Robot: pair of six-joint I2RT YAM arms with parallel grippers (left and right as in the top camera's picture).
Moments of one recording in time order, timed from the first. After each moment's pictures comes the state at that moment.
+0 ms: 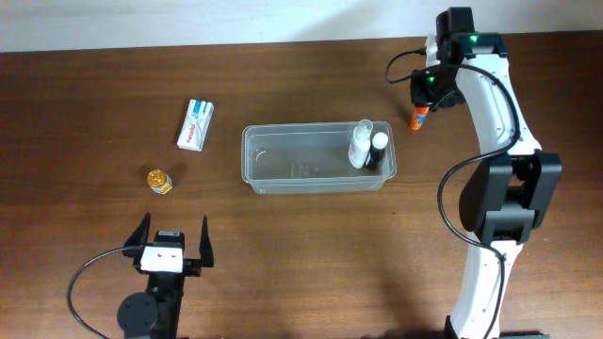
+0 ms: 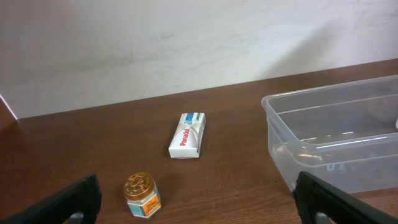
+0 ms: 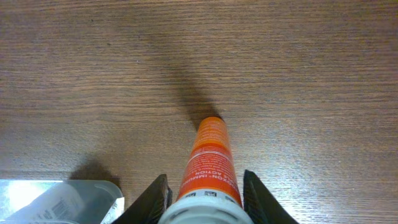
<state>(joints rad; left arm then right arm) 0.09 0.01 0.01 -0.07 0.14 0.14 -0.02 2.28 2.14 -1.15 -0.04 0.03</state>
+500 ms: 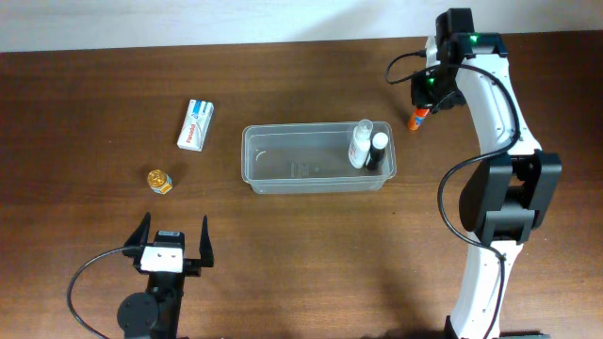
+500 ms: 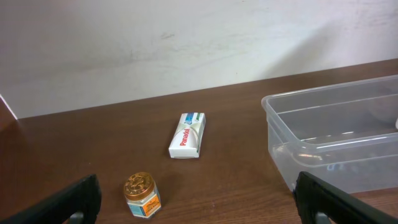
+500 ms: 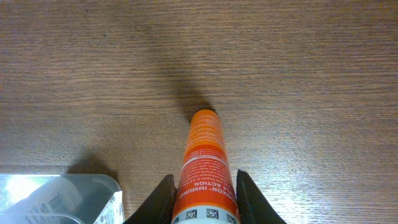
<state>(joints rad) 0.09 0.01 0.01 -0.07 0.14 0.14 -0.02 2.28 2.14 -1.17 -0.03 0.03</state>
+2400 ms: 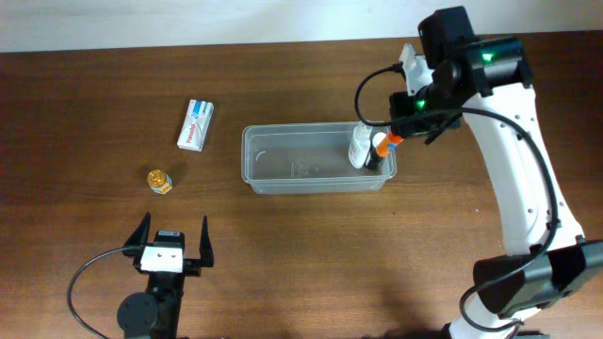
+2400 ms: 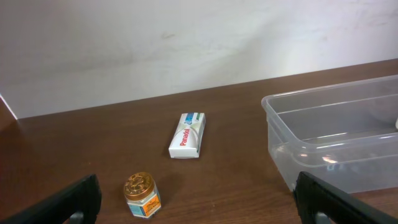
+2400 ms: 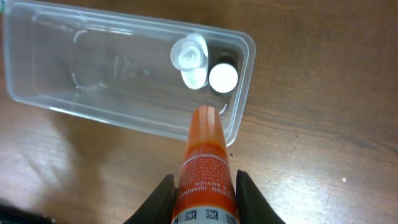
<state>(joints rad) 0.09 0.01 0.01 -0.07 0.14 0.14 0.18 1.84 2.02 -1.49 -0.16 0.05</state>
